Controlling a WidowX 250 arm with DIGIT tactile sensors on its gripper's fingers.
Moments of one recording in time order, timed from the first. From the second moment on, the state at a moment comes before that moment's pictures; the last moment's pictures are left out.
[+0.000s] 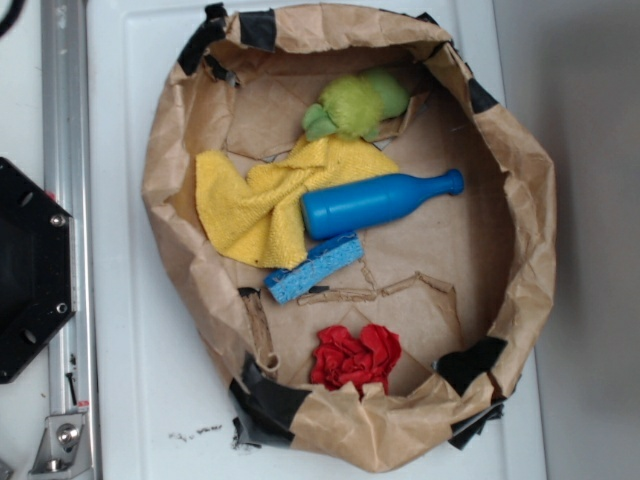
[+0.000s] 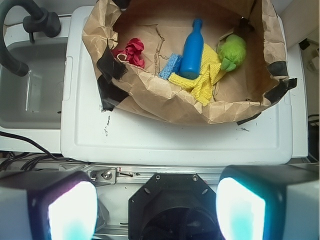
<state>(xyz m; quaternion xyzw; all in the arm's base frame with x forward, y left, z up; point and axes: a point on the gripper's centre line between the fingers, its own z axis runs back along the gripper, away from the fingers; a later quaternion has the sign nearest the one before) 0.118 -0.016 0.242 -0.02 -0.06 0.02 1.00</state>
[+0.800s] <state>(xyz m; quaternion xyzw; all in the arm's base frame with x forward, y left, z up) 0.205 -0.002 0.171 0.03 -0.08 -0.04 1.00</state>
